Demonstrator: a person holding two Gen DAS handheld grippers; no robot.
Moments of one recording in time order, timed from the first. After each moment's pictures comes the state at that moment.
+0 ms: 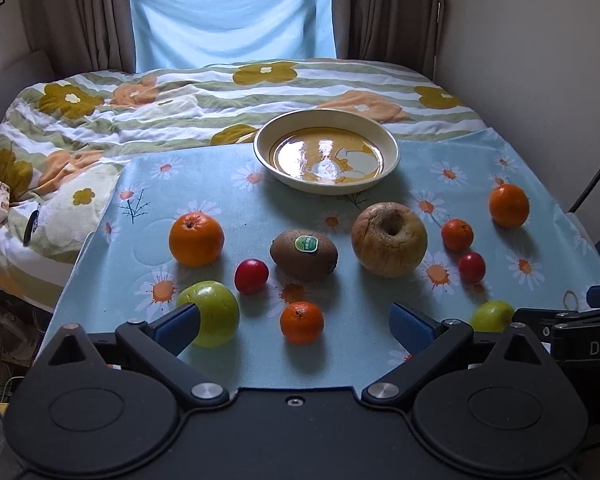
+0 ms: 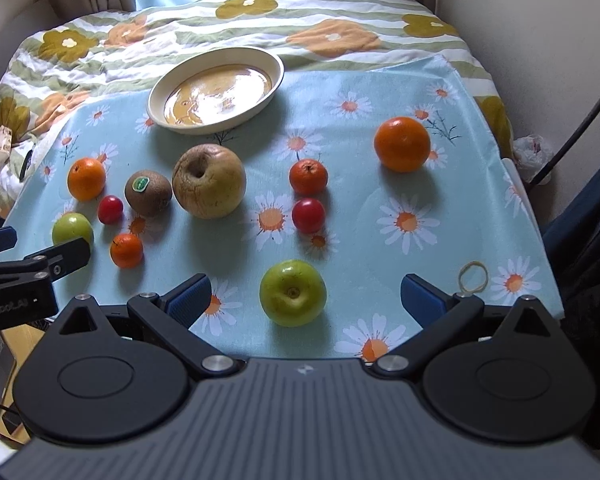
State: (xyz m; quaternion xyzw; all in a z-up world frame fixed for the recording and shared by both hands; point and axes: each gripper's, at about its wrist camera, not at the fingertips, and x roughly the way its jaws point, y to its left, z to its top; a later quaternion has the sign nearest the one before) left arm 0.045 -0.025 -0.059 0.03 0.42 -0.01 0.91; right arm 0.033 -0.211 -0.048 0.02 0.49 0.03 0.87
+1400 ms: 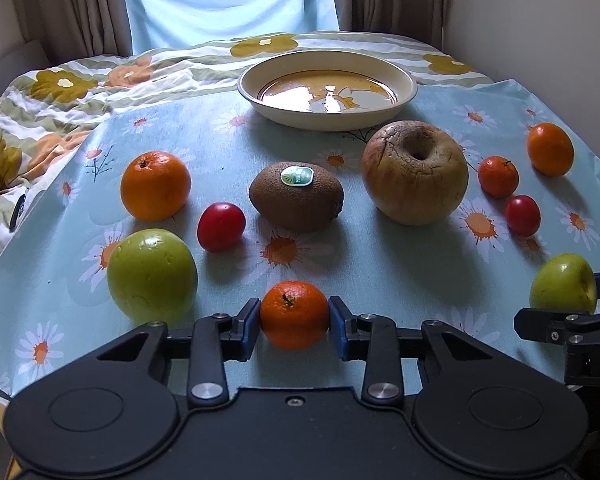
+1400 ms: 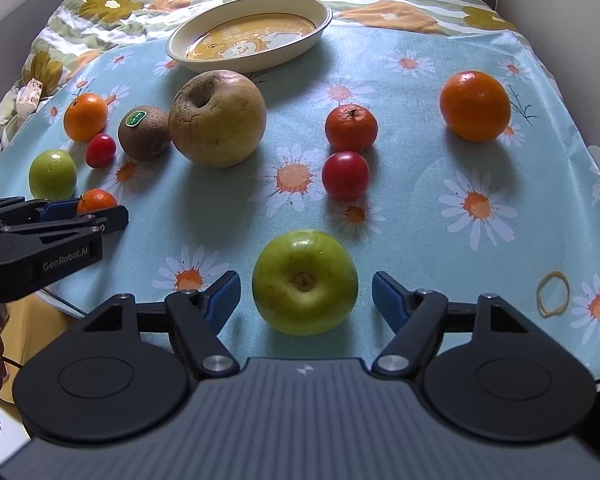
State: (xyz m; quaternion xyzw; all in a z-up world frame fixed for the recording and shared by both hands) left arm 0.066 -0.037 -0.141 0.04 0.44 0.00 0.90; right arm 0.054 -0.207 -0.123 -0.01 0.49 0.10 0.87
